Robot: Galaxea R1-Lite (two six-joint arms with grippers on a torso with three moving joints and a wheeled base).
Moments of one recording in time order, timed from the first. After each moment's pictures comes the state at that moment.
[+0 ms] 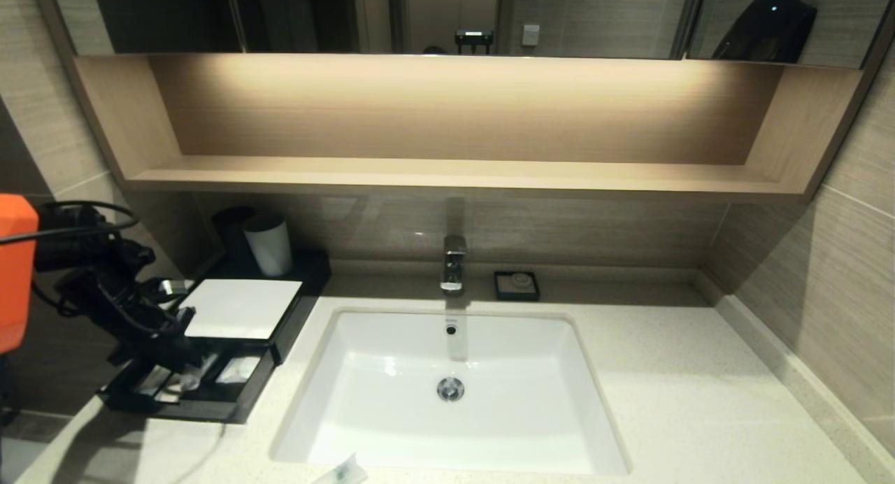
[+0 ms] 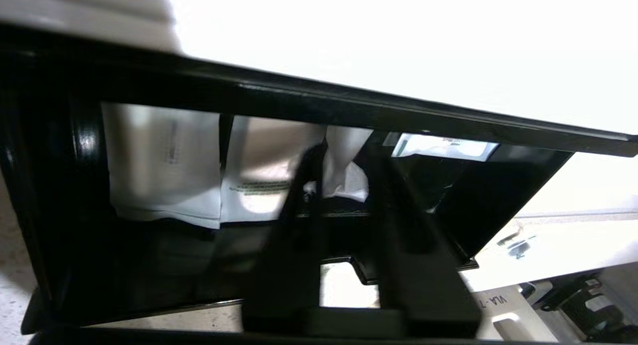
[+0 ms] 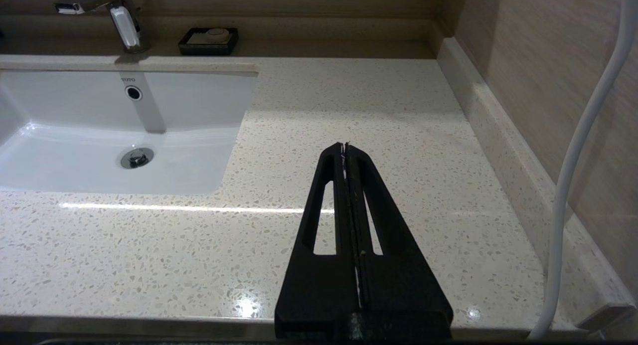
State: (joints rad) left arm 0.36 2.42 -1.95 1.12 -0.38 0.13; right arm 0.00 0.00 0.00 0.01 -0.01 0.00
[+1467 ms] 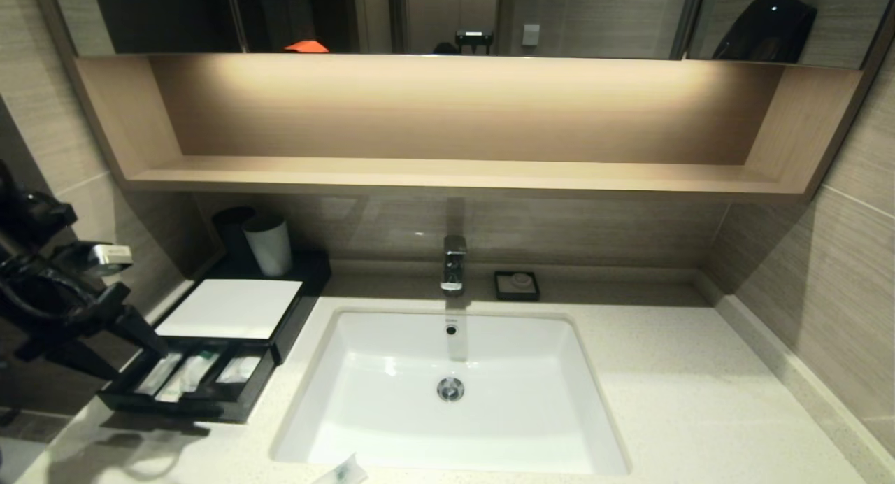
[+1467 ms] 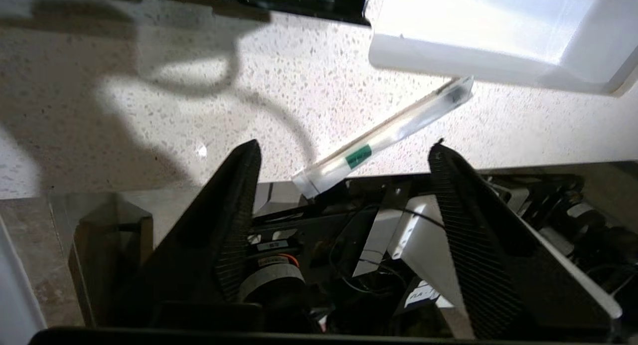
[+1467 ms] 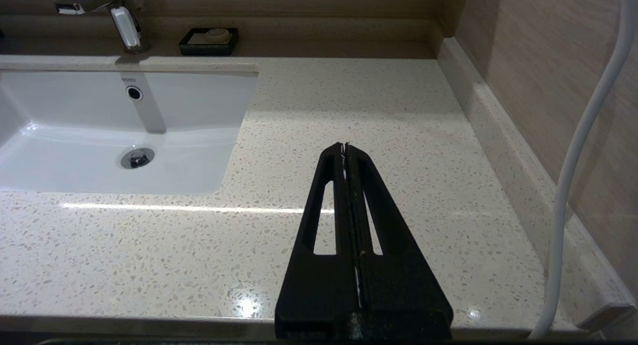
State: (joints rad) left arm 0.38 1.95 -1.66 1.30 -0.44 0.26; right arm 0.00 0.00 0.00 0.01 -0.01 0.00
